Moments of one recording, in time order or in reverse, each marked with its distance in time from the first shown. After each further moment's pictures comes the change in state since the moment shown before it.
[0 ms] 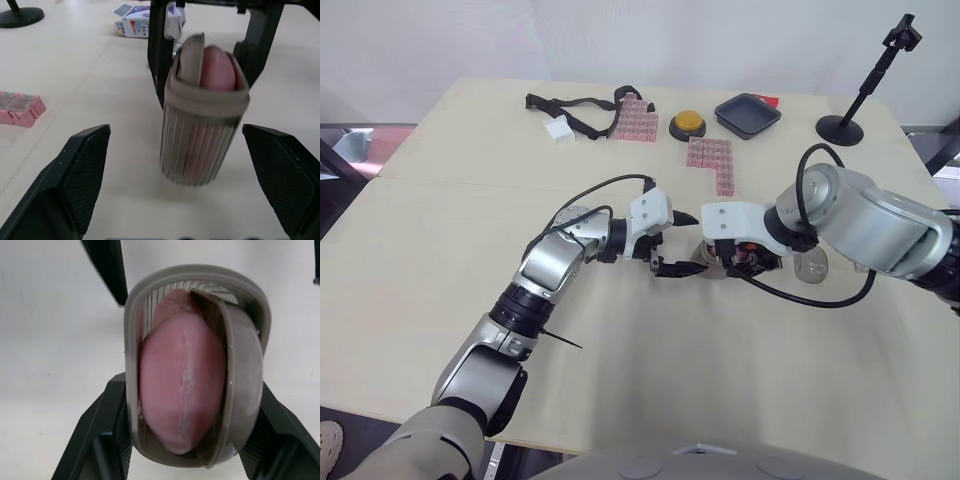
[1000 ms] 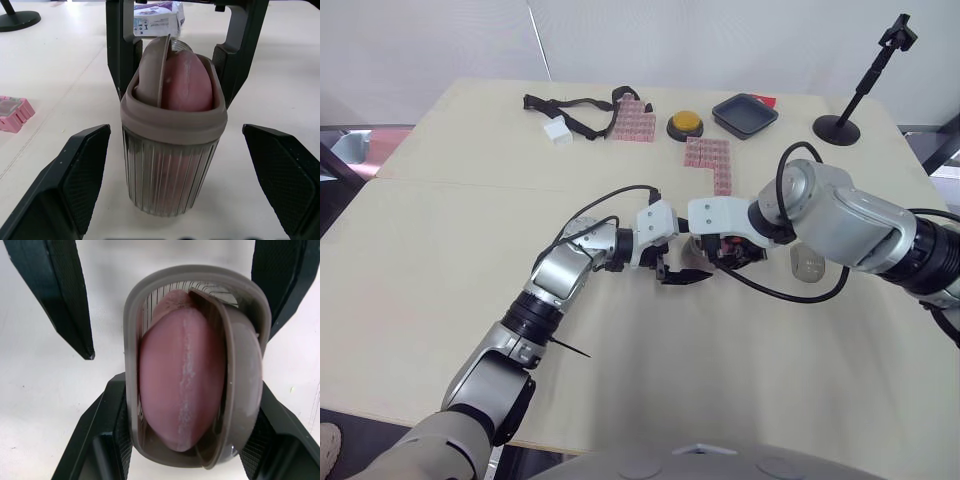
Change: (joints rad) left arm 0.035 -0.046 -0.019 0.064 0.052 -0.123 0.007; right arm 0.001 0.083 0.007 0.062 -0.138 -0.026 0.068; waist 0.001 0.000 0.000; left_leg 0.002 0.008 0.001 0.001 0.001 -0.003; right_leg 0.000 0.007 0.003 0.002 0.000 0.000
